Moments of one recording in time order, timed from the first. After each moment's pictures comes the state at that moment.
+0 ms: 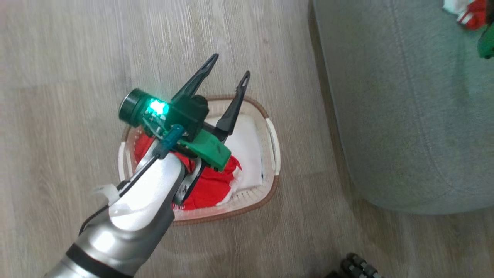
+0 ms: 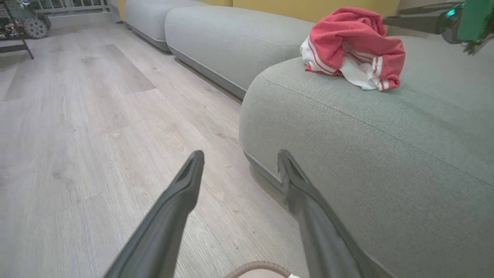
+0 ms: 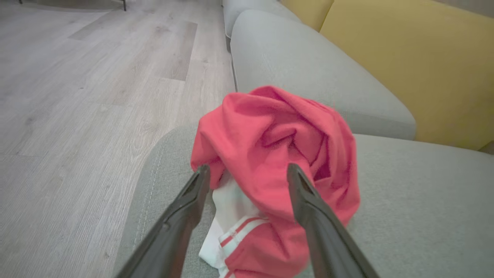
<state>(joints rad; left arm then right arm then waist) -0.65 0.19 -0.72 0.33 -0.27 0.11 -0.23 -1.04 -0.42 0.15 0.97 0.26 0.12 -0.25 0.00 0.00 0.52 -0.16</state>
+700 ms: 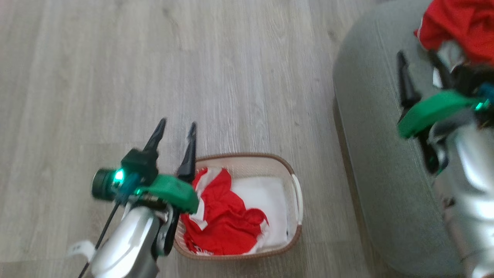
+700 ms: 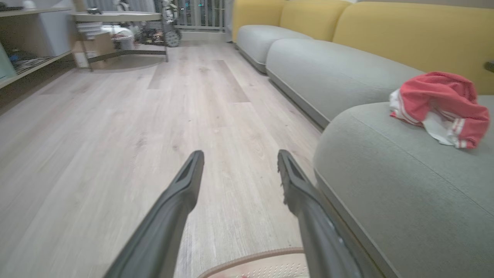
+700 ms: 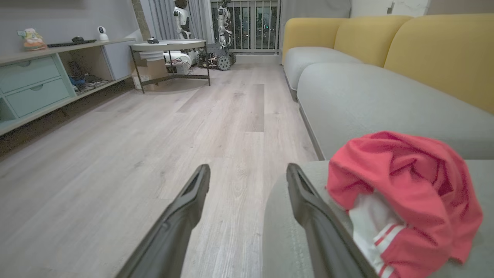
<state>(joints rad) -0.35 0.17 -0.52 0.34 -0.36 0.18 -0.25 -0.69 -0.26 0.15 0.74 0.32 0.12 -0.24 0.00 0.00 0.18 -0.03</state>
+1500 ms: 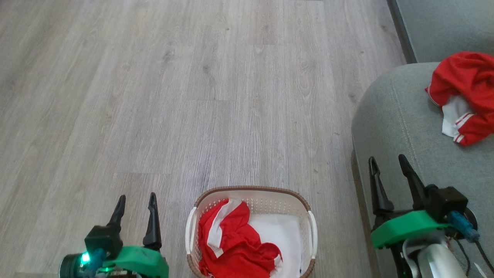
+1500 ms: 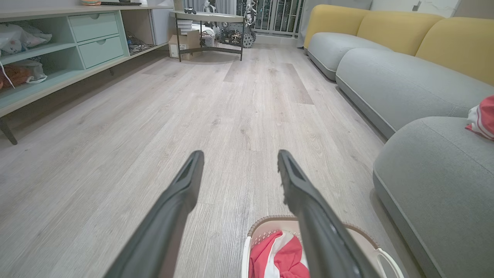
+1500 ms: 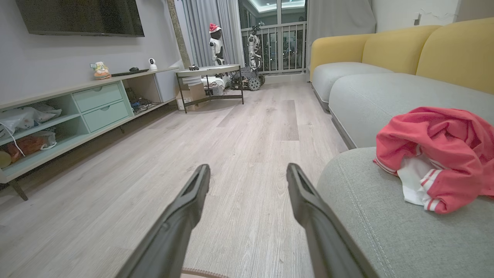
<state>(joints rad) 0.05 0.17 -0.30 0.20 -0.32 0.21 -0.25 -0.05 -0.05 0.00 0.23 0.18 0.12 -0.25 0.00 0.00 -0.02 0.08</state>
